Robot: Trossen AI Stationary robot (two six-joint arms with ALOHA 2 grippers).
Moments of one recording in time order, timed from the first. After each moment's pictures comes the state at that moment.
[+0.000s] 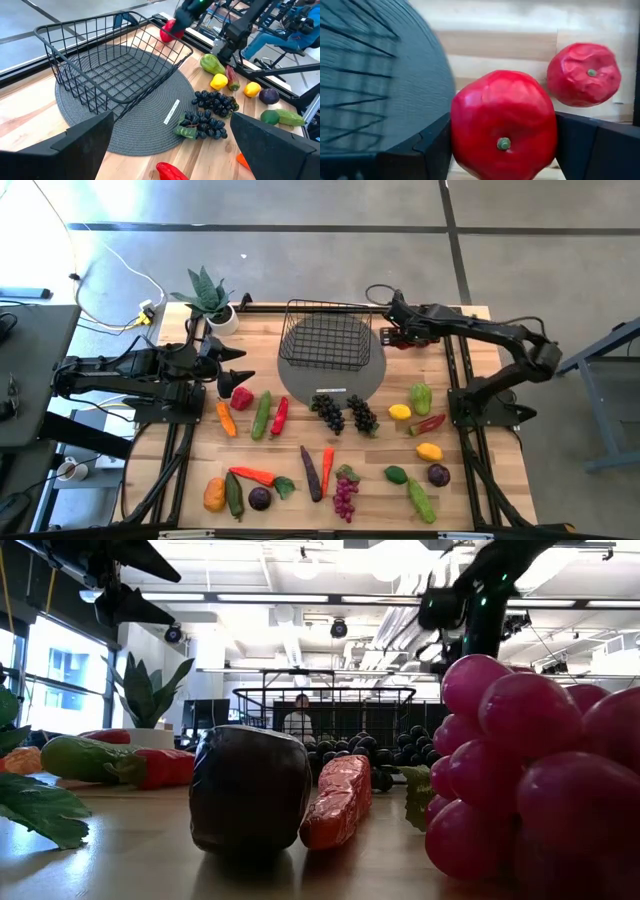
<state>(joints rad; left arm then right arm) 0.13 0.50 0.58 -0.50 -0.30 -0.49 -0.60 1.41 0.99 -0.85 0.25 0.86</state>
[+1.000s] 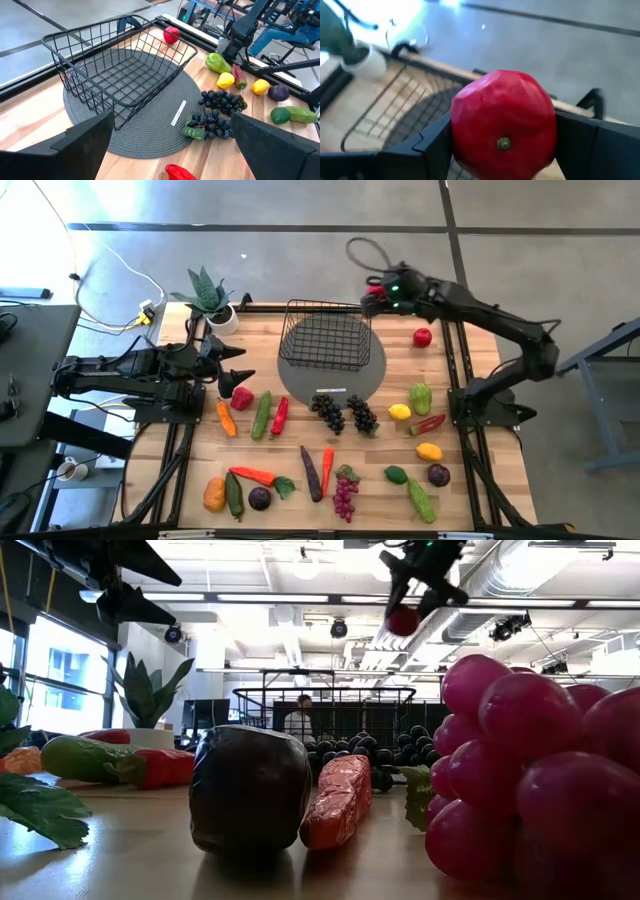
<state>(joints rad) 0.13 0.51 0.58 -0.50 -0.33 -0.44 -0.45 1.44 1.49 -0.82 0.36 0.57</state>
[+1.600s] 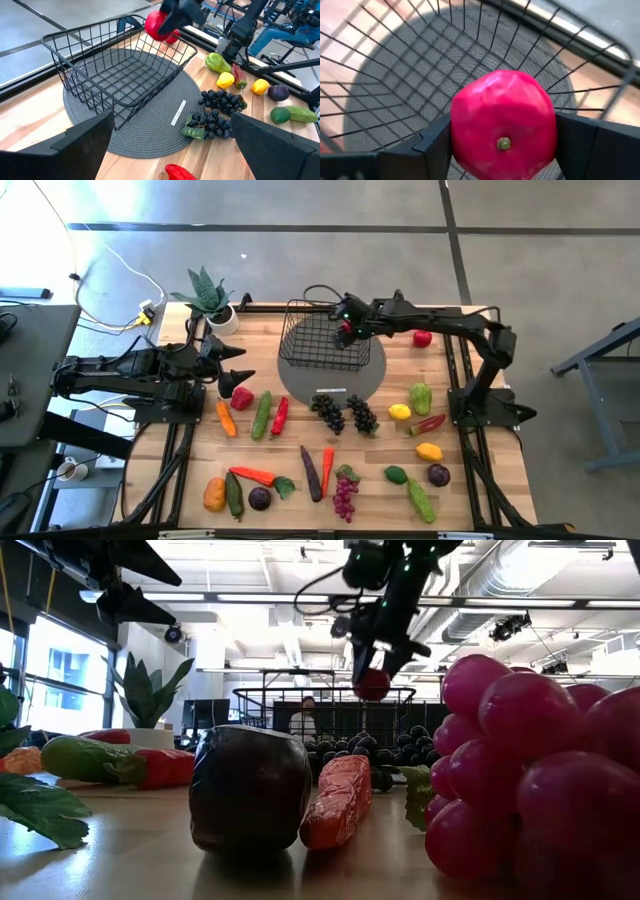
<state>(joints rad) 0.13 0.51 0.58 -0.50 -0.33 -0.44 -0.37 1.77 1.50 -0.80 0.23 0.57</state>
